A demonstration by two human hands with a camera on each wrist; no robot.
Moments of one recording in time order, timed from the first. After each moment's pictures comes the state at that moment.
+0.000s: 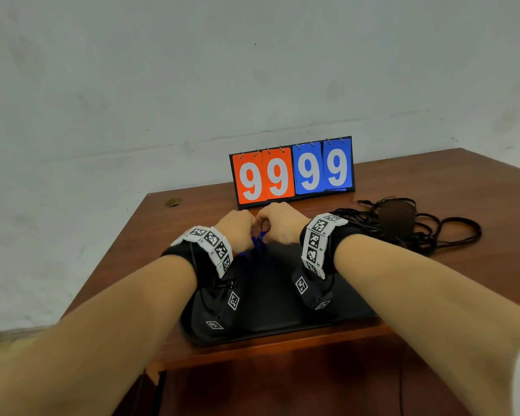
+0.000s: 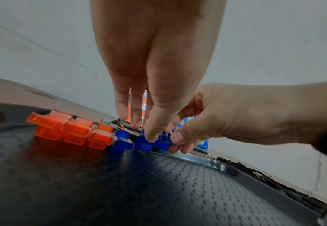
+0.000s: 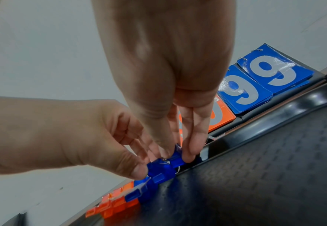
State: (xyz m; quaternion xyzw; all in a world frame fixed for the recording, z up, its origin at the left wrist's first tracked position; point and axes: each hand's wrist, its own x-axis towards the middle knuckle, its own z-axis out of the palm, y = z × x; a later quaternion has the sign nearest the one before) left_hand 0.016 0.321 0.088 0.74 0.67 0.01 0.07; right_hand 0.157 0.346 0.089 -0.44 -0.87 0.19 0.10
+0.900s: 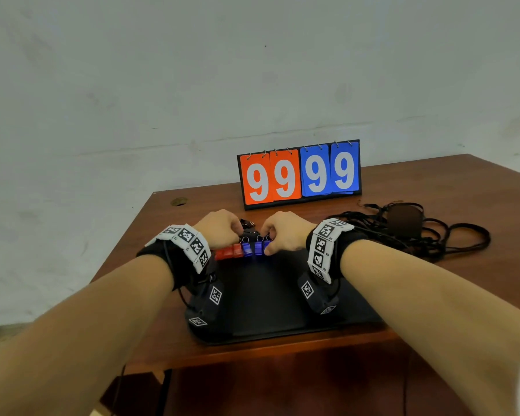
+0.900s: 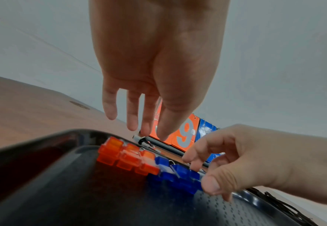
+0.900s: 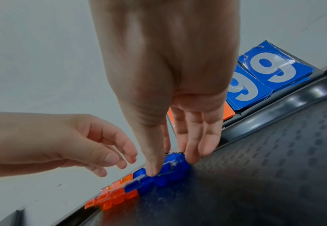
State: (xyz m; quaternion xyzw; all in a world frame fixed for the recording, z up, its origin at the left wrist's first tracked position) left_hand -0.038 0.313 0.093 0.70 0.69 0.08 0.16; right_hand 0.154 0.344 0.083 -0.45 -0.87 0.21 0.06
